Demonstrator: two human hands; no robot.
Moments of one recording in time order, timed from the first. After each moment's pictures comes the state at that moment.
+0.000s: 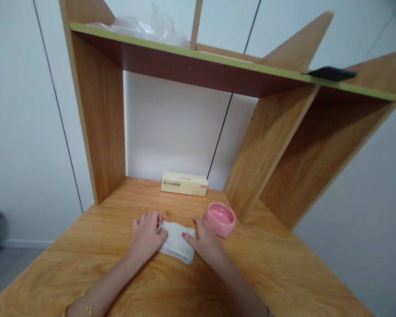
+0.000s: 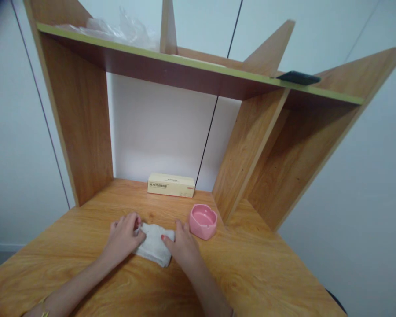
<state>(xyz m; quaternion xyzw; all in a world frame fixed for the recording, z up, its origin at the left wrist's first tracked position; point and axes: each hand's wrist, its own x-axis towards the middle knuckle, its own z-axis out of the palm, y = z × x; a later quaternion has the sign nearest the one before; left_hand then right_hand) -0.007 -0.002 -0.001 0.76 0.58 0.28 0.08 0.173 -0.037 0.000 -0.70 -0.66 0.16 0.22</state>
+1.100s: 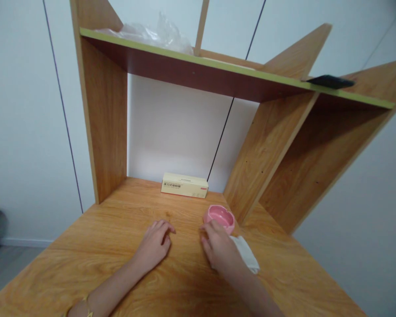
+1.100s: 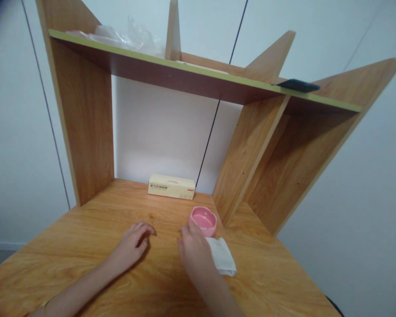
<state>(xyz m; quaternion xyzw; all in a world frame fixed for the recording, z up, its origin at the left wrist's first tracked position) 0.000 -0.007 -0.020 0.82 0.43 0.32 0.18 0.186 -0.070 0.037 -0.67 -0.72 -0.01 0.14</state>
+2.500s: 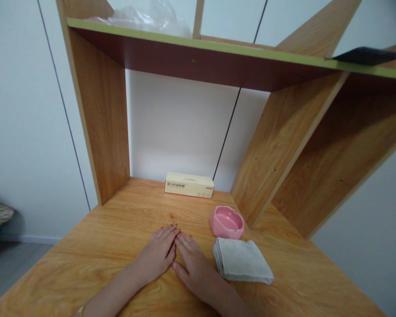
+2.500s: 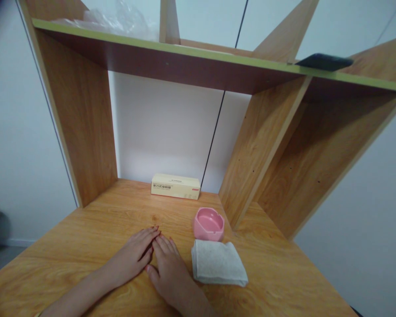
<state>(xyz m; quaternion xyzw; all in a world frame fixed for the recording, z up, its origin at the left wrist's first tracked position) -0.005 -0.005 -0.031 0.88 0.39 0.22 0.13 0.146 -0.056 -0.017 -0.51 -0.82 0.18 0.18</state>
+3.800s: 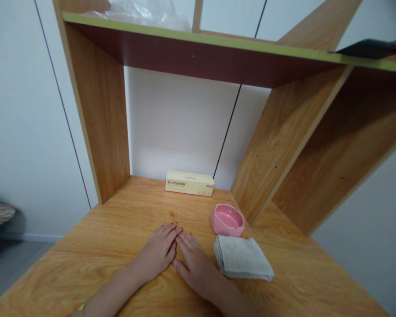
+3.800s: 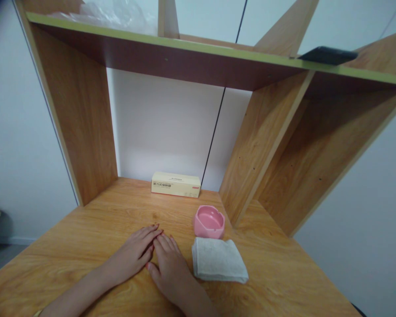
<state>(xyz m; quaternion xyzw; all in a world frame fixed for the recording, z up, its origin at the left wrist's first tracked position) -0.005 -0.007 -0.026 0.89 0.39 0.21 0.12 0.145 -0.056 -0.011 -0.51 -0.82 0.16 0.17</state>
